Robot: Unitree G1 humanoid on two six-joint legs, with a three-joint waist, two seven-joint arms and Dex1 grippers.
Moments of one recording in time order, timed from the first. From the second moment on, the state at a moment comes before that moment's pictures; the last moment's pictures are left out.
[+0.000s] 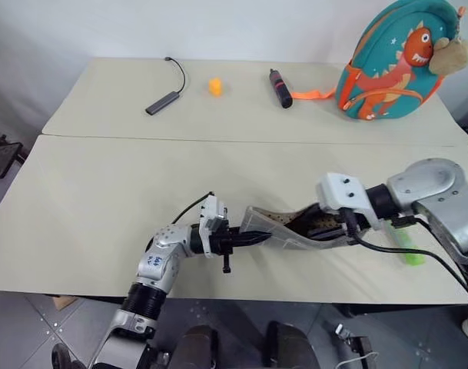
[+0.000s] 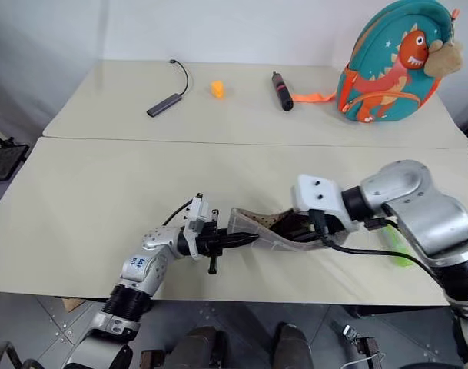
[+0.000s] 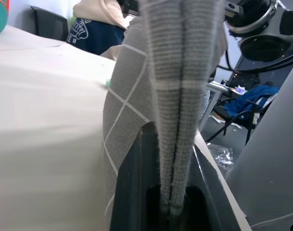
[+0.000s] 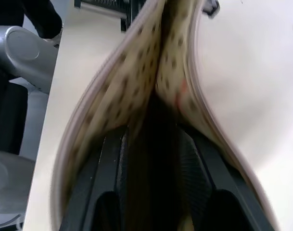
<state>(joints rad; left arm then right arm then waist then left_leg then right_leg) -0.41 0.19 -0.16 0.21 -0.43 0.17 -1.17 -0.67 -0.99 0.28 -0.36 0.35 0.63 1.32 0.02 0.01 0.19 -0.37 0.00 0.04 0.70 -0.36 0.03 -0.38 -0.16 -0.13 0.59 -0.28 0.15</state>
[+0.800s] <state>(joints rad) -0.42 0.18 -0.16 0.22 -0.43 0.17 -1.16 -0.76 -0.93 0.53 -0.33 -0.01 0.65 1.34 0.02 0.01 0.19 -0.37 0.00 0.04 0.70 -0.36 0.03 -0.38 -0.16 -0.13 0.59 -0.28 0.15</state>
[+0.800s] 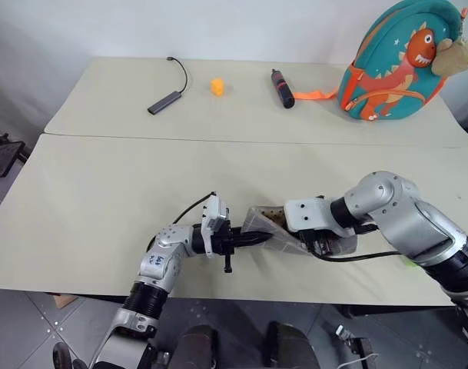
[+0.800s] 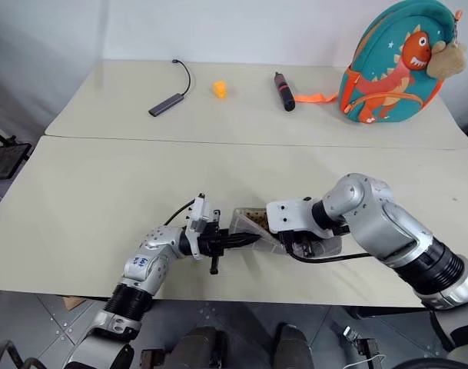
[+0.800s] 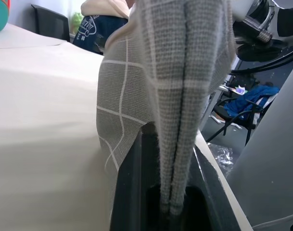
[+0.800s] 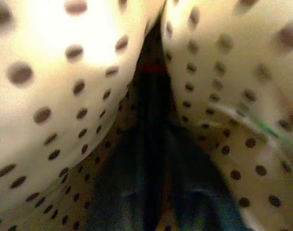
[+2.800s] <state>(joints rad) -0.41 0.18 -0.17 0.22 -0.42 0.17 -1.15 -0.75 -0.89 0.60 -0.32 -0.05 0.72 1.33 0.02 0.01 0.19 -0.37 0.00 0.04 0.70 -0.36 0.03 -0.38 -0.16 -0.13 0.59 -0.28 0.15</state>
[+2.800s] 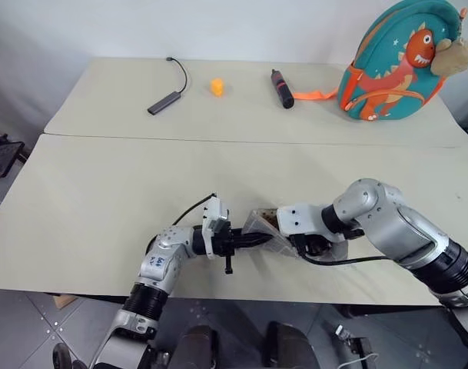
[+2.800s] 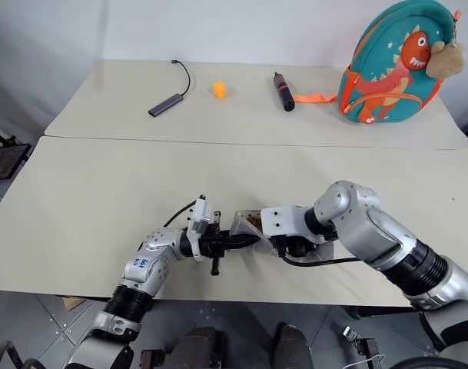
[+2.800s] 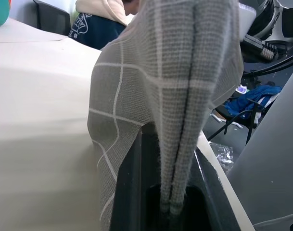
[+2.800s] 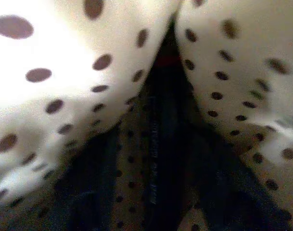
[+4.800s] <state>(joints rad) -0.39 0.21 -0.16 0.17 -0.44 0.17 -1.14 -0.53 -0.74 -0.01 -0.27 0.68 0.55 1.27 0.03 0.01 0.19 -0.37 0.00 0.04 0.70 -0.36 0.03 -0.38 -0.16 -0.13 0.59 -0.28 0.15</state>
